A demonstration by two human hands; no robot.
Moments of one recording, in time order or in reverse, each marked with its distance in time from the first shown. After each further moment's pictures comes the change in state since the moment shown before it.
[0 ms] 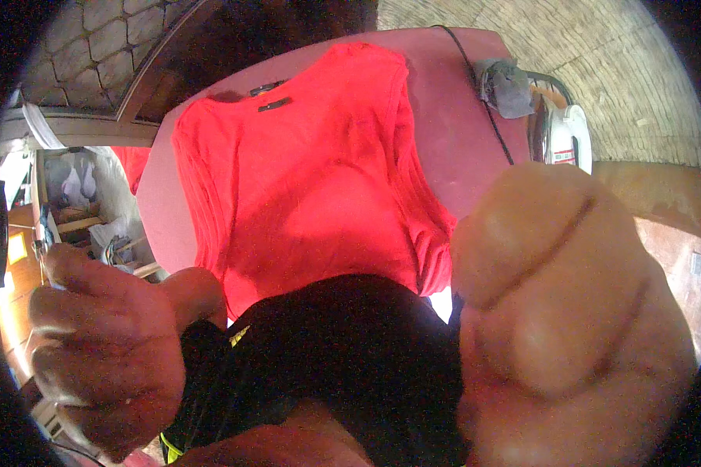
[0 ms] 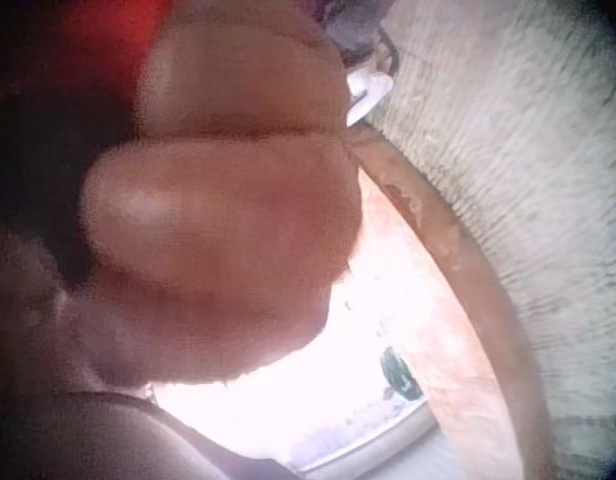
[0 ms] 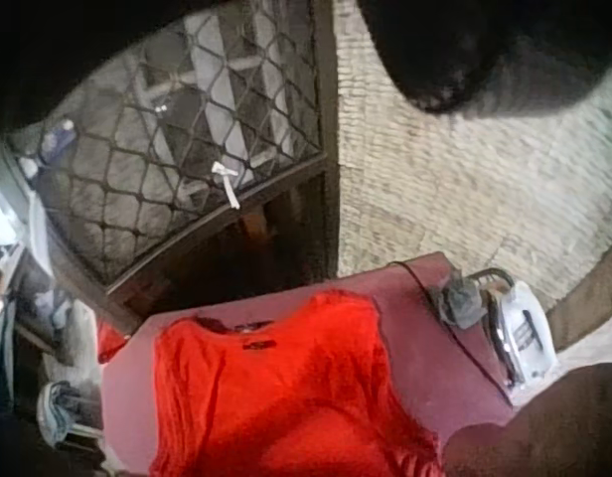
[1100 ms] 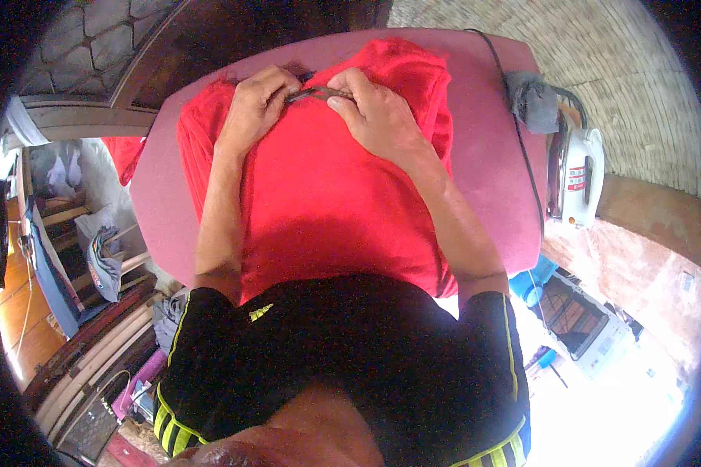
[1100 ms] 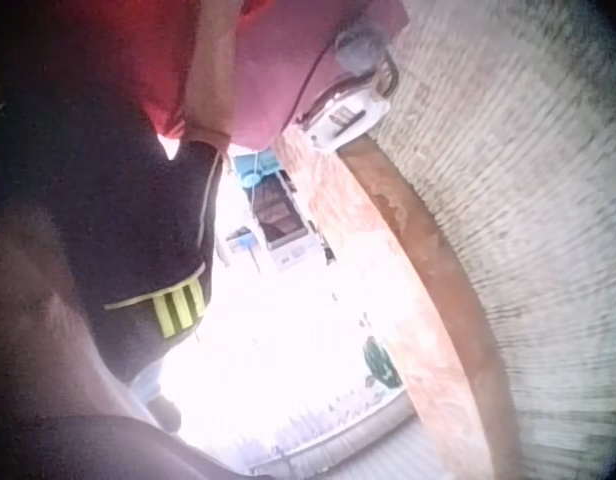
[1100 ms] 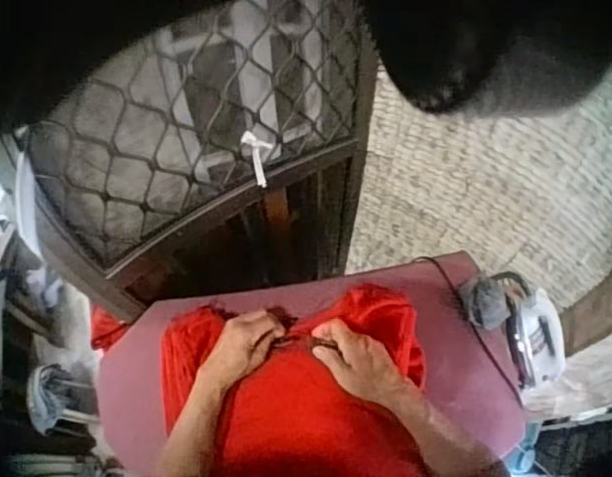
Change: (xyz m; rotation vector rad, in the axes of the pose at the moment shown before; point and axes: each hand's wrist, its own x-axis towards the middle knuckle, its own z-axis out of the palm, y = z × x) left_hand -0.094 -0.054 -0.274 1.717 0.202 -0.426; right_hand -0.130 0.208 0.053 -0.618 0.022 1.065
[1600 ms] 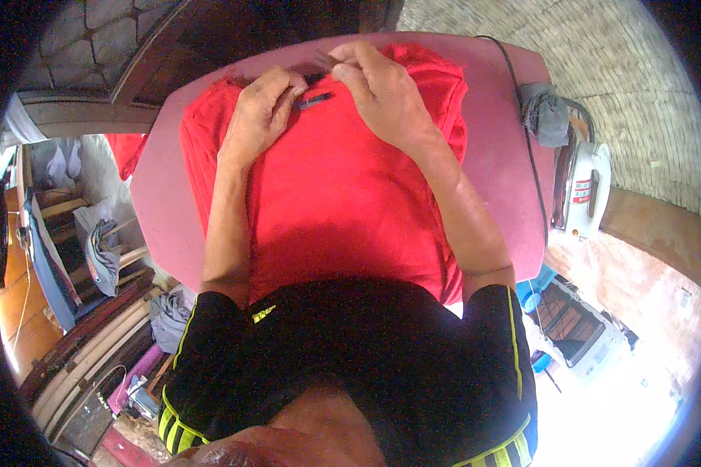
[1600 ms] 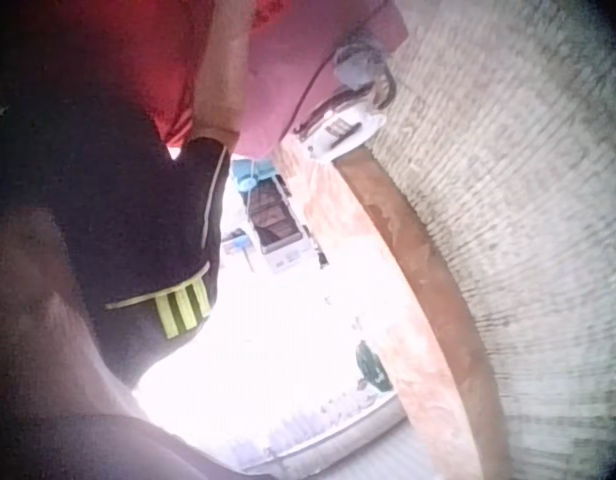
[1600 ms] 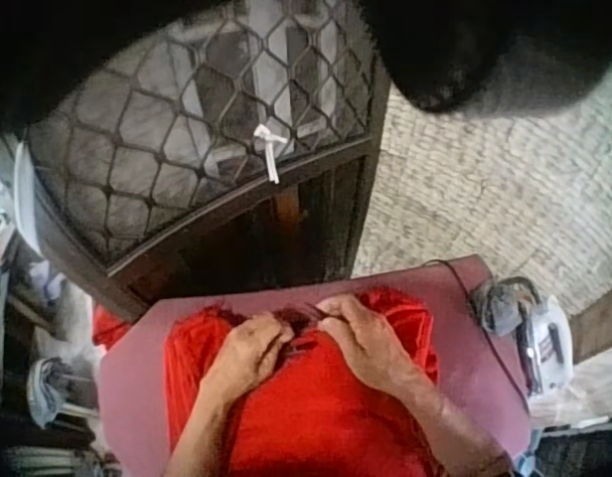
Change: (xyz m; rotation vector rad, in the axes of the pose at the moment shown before) left_hand -0.004 0.014 -0.006 0.020 0.095 0.019; right_hand 0.034 -0.016 -0.009 0.070 0.073 -0.089
